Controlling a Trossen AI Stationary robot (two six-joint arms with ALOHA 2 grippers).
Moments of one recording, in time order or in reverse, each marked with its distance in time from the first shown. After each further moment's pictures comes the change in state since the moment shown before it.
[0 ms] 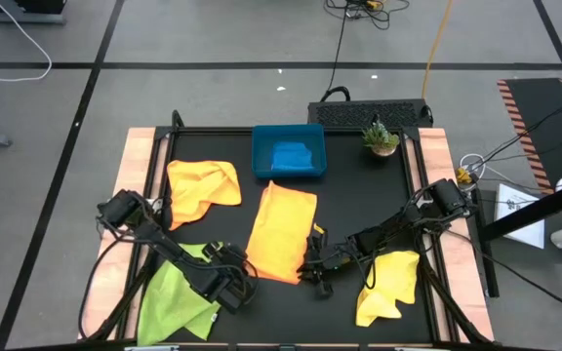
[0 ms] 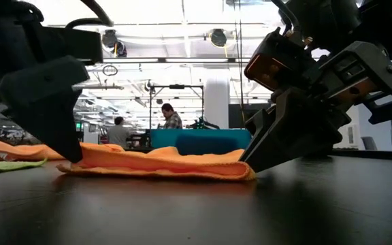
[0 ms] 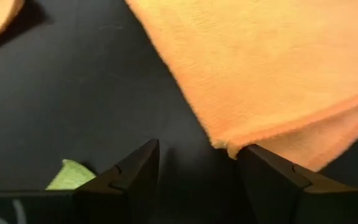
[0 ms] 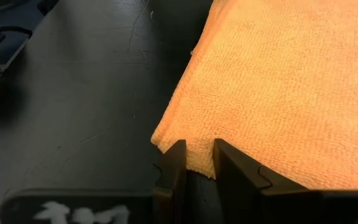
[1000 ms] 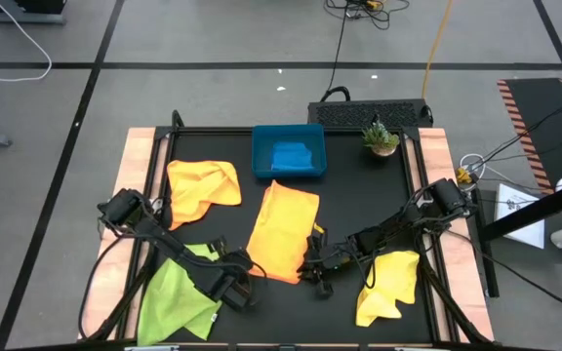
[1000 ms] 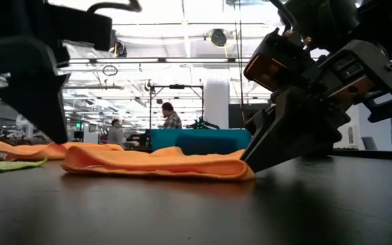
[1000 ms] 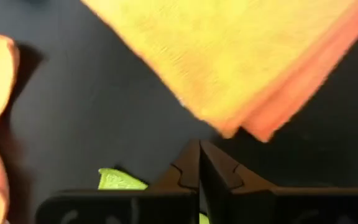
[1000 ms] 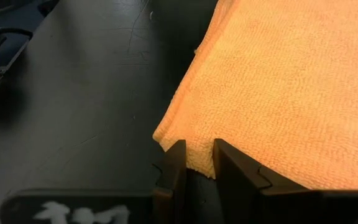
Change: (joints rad) left arm 0.026 0.000 0.121 -0.152 0.123 0.367; right arm -0.006 -0.005 0.000 -0.006 -0.001 0.009
